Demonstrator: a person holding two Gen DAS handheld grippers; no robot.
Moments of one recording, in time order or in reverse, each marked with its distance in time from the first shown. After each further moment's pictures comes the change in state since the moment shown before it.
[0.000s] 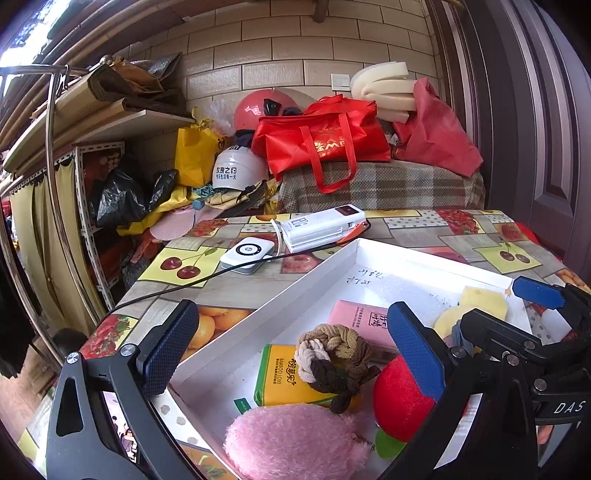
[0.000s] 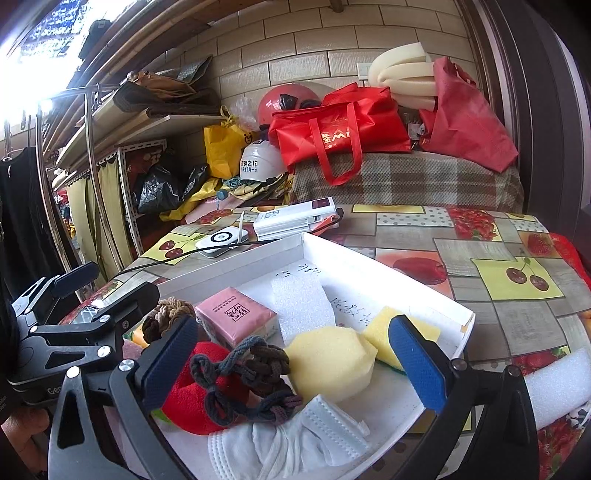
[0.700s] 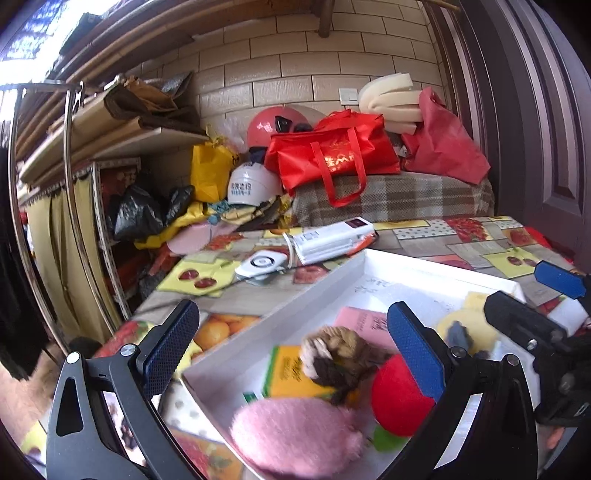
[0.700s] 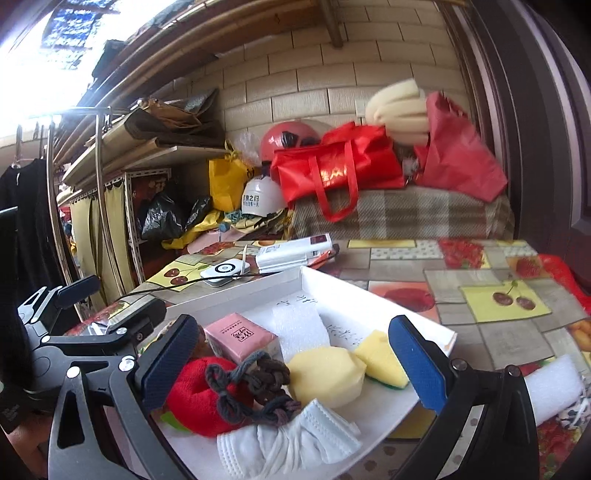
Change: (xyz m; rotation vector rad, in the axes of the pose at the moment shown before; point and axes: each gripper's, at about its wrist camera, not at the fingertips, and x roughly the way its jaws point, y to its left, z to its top) left arm -0.017 -0.009 -0.007 0.024 -0.071 0.074; right arm -0.033 0.008 -0.009 -0.032 -0.152 -0.017
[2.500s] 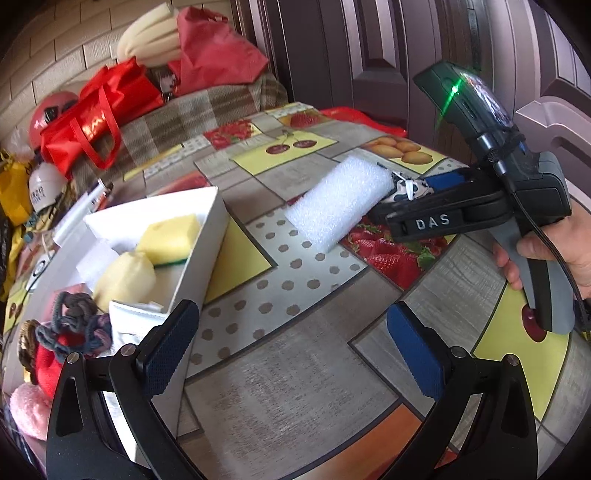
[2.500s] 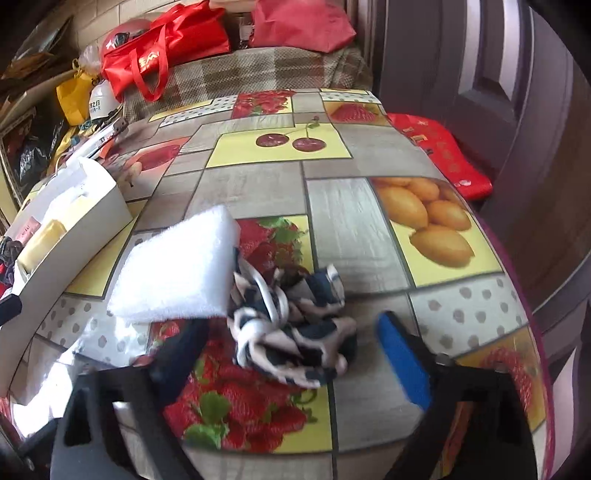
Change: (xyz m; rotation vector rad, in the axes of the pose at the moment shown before) left arm -0.045 -0.227 -0.022 0.394 0.328 -0.592; right arm -0.035 -0.218 -0.048 0.173 0.553 -0.370
